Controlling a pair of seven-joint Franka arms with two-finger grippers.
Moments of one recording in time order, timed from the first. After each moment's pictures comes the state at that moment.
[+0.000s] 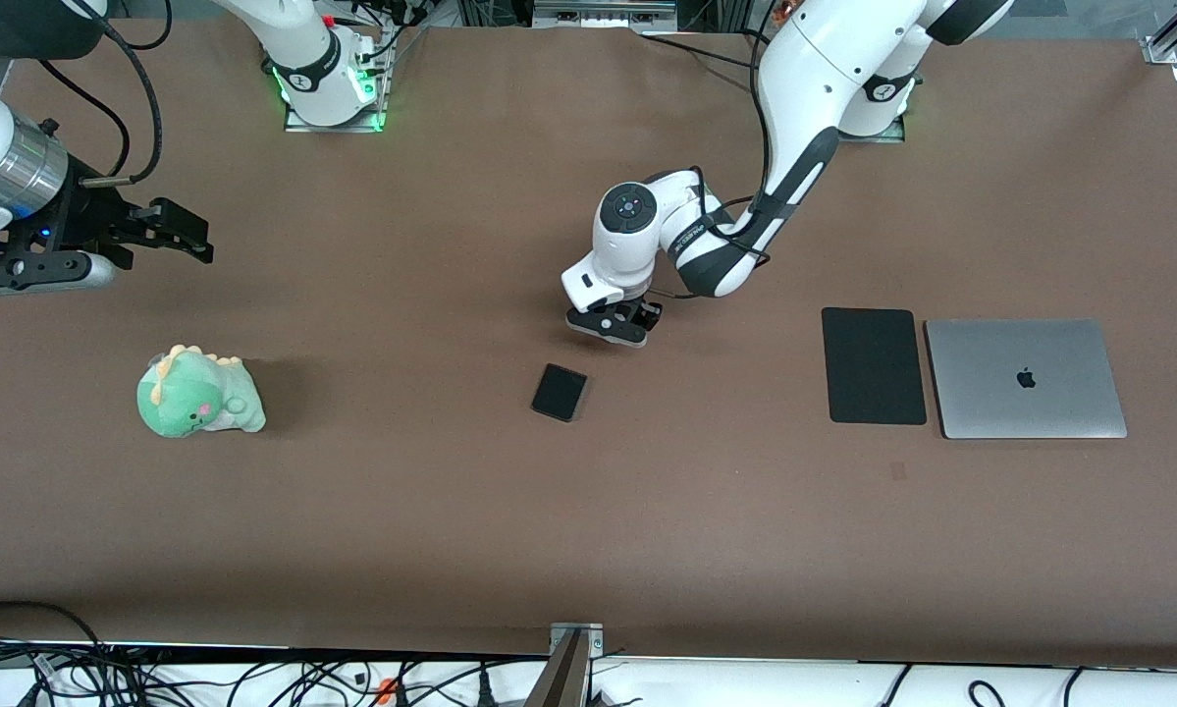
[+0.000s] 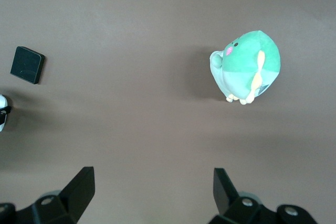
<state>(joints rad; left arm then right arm) -0.46 0.73 -0.35 -1.75 0.38 2.46 -0.75 0.31 0.05 -0.23 -1.62 0.07 1.62 0.02</state>
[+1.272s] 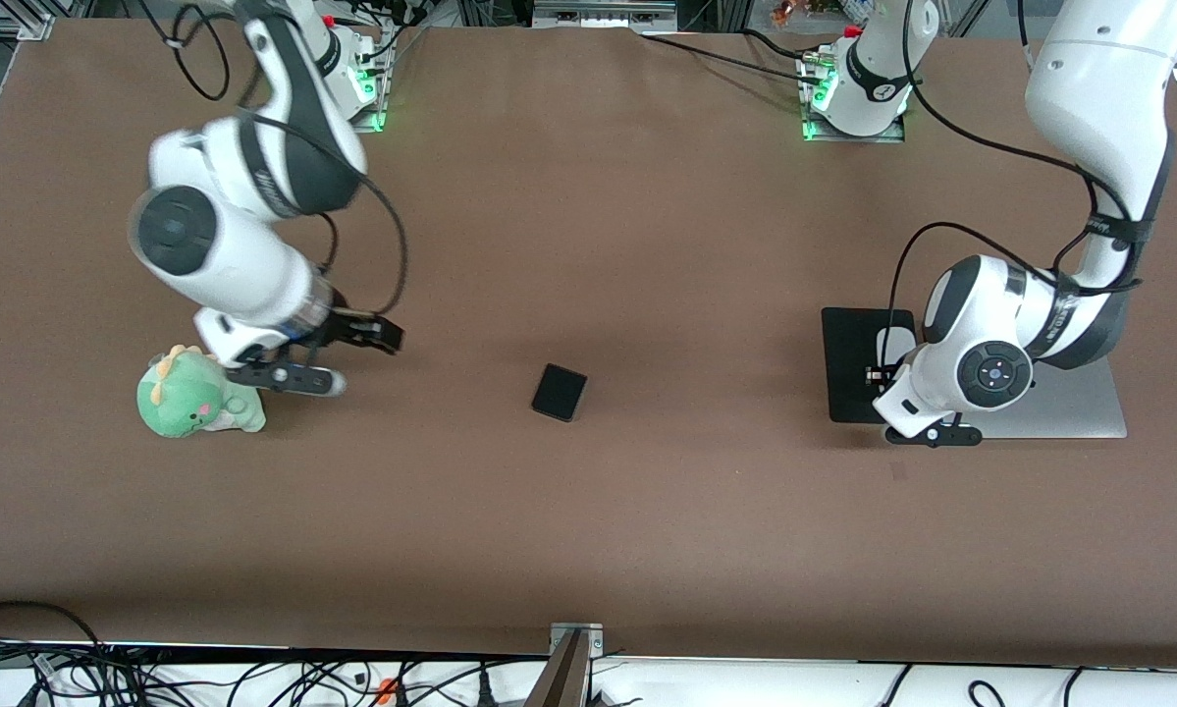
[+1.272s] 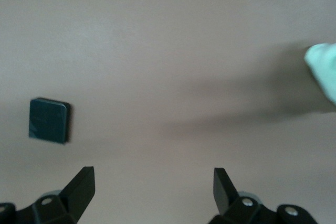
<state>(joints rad) 0.20 0.60 -0.34 -1.79 0.33 2.05 -0.30 0.55 0.39 -0.20 -1.62 0.14 1.98 0.50</state>
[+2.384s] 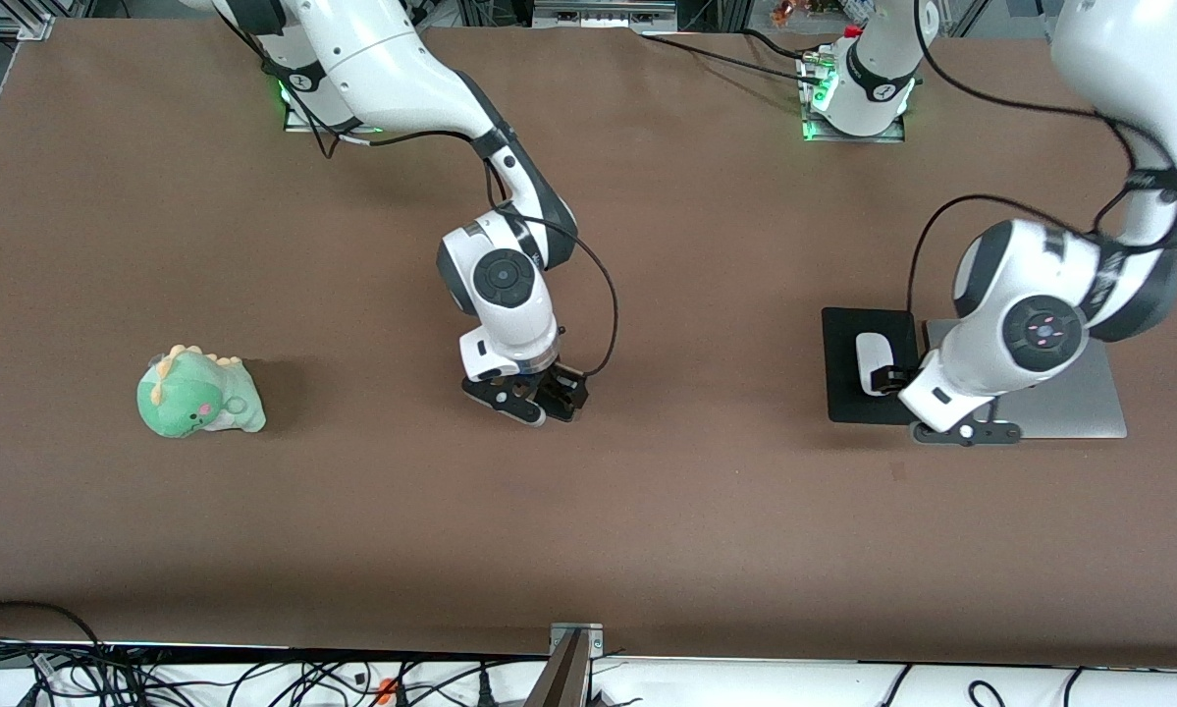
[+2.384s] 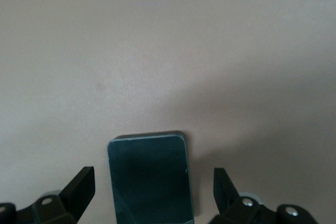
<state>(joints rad) 0.22 0.46 -0.42 -1.61 0.33 1.87 -0.28 0.81 0.87 -0.20 -1.39 0.14 2.38 1.05</state>
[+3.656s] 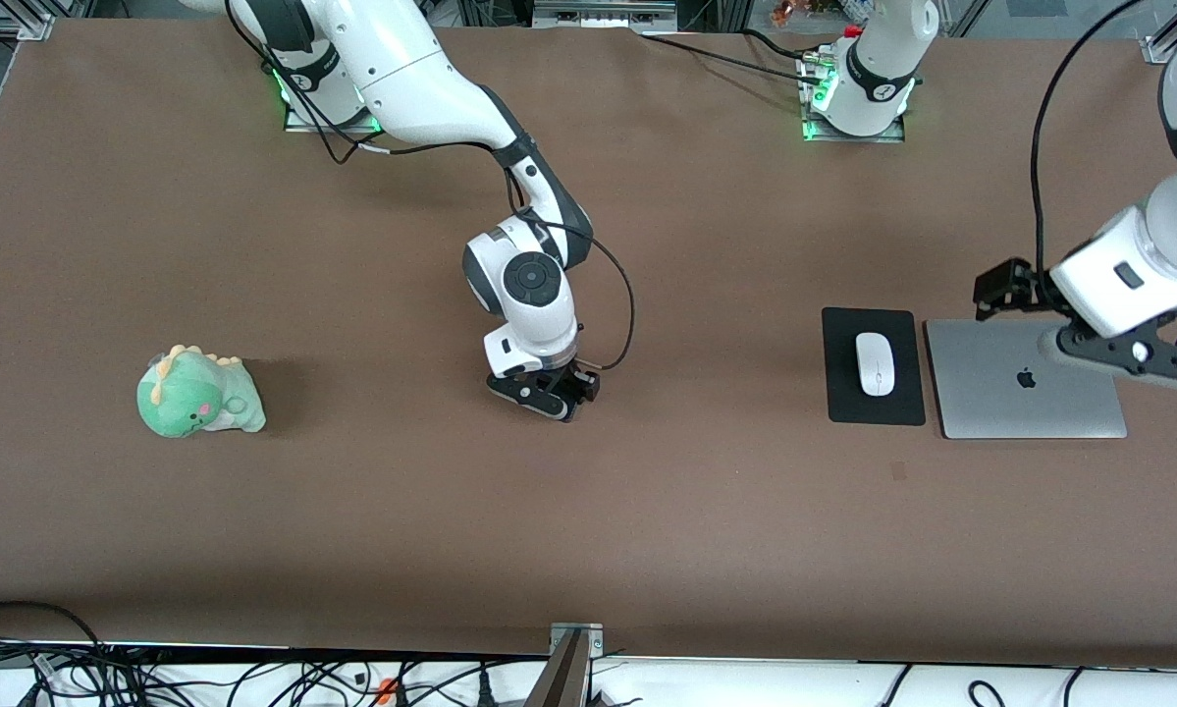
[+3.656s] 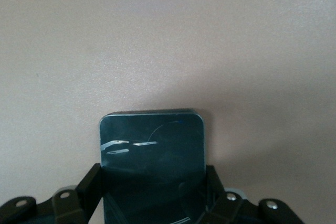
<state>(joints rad) 0.14 0.28 -0.33 -1.26 0.15 1.43 0.06 0.84 0.93 -0.20 -1.37 0.14 2.43 1.05</state>
